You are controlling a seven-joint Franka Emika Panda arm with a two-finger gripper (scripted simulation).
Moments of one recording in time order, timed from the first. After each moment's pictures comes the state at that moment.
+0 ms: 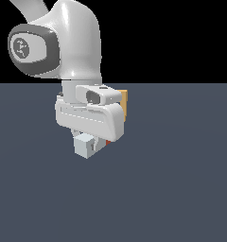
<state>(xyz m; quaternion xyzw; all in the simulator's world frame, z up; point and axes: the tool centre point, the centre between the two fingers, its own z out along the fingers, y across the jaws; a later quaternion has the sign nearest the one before) -0.070 -0.015 0.043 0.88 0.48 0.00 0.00</state>
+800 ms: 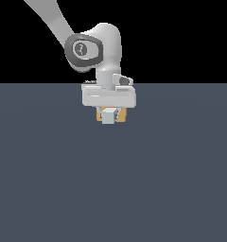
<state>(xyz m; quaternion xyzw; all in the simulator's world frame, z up) -0.017 0.151 0.071 0.77 0.64 0.00 0.00</state>
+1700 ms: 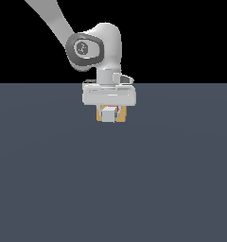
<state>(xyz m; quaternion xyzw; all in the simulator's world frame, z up) -0.016 0.159 0.074 0.76 0.65 0.00 0.00</state>
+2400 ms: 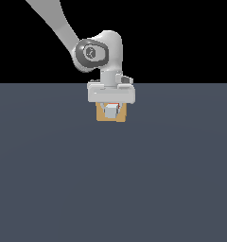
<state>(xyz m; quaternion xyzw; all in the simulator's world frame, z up) -0.009 0.216 0.074 0.76 0.65 0.00 0.00</state>
